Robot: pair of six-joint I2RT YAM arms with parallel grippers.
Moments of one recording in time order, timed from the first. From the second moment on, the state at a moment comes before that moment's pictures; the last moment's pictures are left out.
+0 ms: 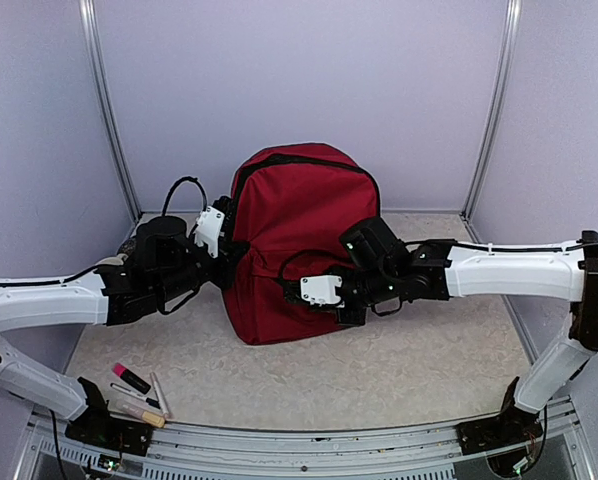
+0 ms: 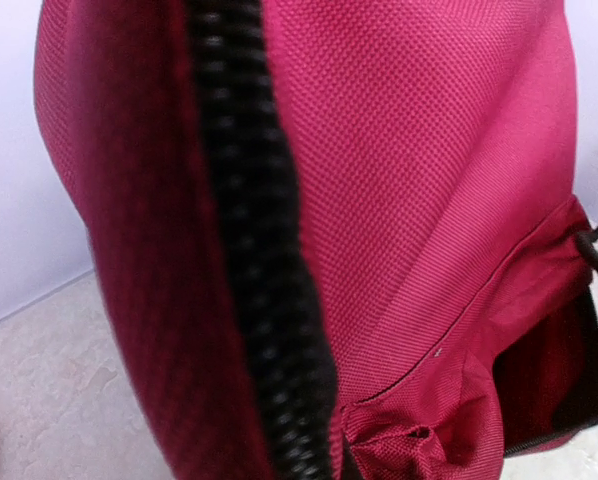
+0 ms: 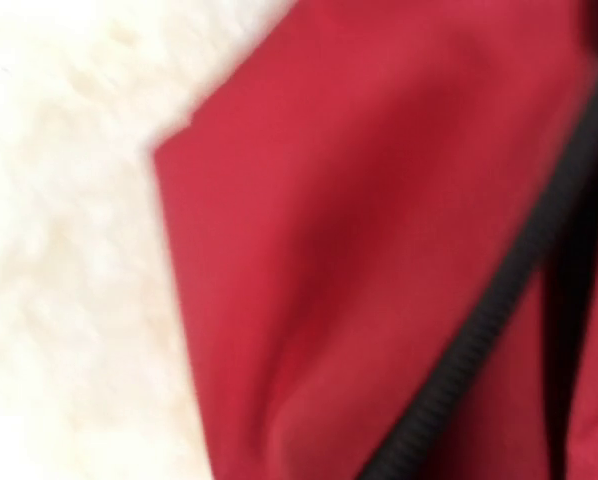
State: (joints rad) left arm -0.82 1.26 0.78 0.25 -0.20 0.01; right arm 0.98 1.59 1.16 -0.33 -0.14 -0.77
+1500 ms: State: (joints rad) left arm -0.94 0.98 0.61 -0.84 -0.49 -1.22; right arm 1.06 1.55 1.09 -0.33 0.01 -0.61
